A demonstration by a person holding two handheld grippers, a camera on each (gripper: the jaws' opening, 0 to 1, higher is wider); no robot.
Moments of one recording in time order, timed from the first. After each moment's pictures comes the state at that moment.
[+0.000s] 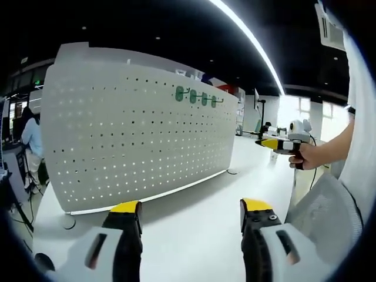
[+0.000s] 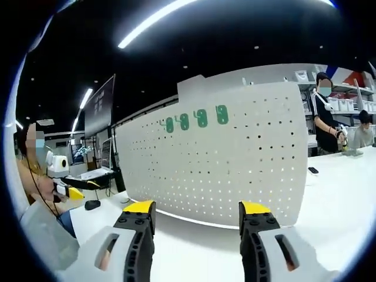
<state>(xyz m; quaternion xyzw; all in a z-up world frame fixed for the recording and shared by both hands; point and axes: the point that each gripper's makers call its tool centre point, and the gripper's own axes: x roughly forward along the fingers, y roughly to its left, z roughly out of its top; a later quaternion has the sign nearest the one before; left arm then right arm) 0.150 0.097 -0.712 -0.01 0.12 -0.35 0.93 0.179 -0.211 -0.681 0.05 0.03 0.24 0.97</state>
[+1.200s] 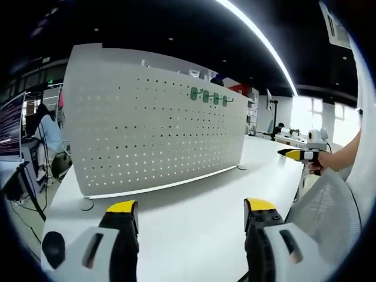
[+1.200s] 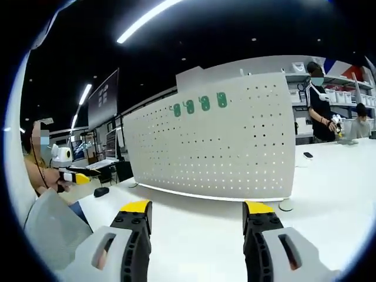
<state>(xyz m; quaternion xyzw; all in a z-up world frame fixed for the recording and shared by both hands) 0.115 0.138 -0.721 -0.02 0.12 -0.30 0.95 0.112 -0.220 -0.712 0.05 0.07 0.24 0.97</state>
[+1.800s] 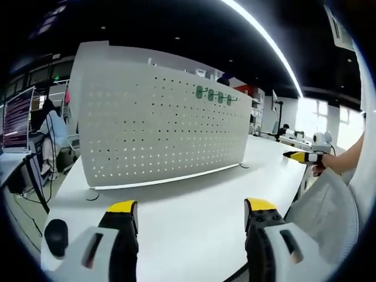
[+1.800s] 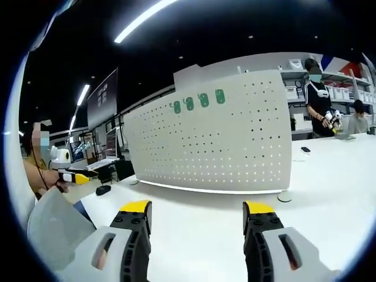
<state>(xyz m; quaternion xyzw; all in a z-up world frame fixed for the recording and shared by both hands) 0.098 0.150 -0.728 -0.03 0.13 -0.28 0.95 0.095 -0.224 -0.722 0.06 0.08 0.23 0.97</state>
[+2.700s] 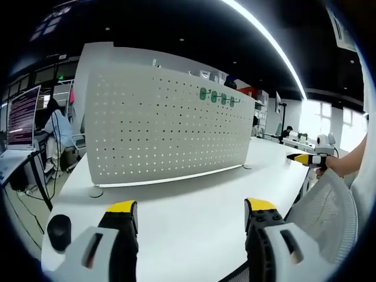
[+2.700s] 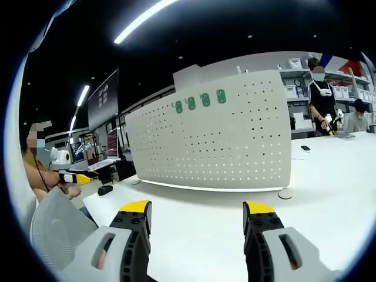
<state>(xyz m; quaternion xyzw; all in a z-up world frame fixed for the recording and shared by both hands) 0.092 0.157 -0.727 -0.03 0.12 -0.27 0.96 0.087 -0.222 -0.721 0.07 0.08 0.23 0.97</state>
